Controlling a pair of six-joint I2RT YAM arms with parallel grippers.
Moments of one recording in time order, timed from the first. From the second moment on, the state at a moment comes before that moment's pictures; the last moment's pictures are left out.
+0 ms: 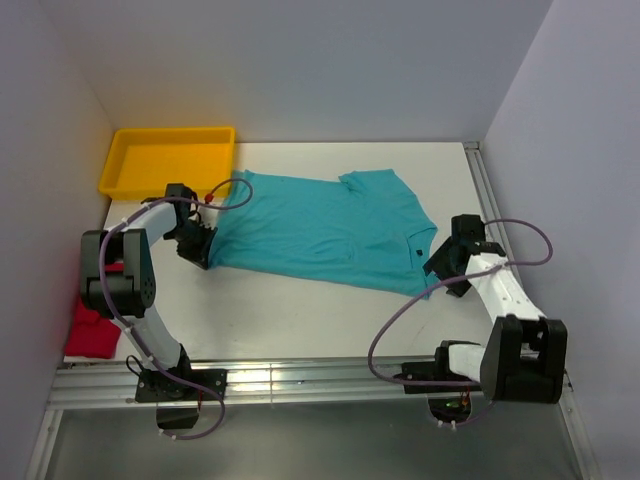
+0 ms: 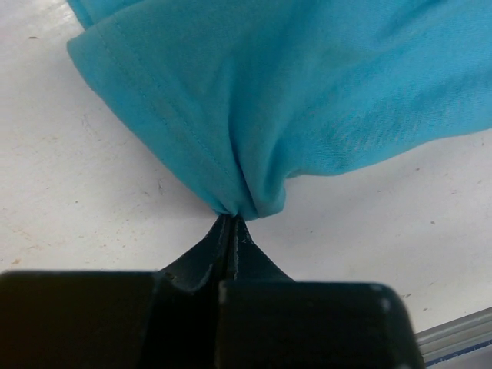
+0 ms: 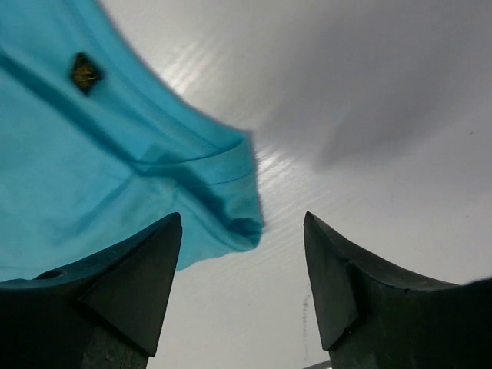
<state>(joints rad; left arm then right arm) 0.01 1.78 1.12 -0.75 0.24 0.41 -0.11 1.23 0.69 -0.72 0.14 0.70</state>
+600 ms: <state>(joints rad) 0.06 1.78 1.20 -0.76 0.25 0.38 -0.03 1.37 0.68 -0.62 0.08 0.67</state>
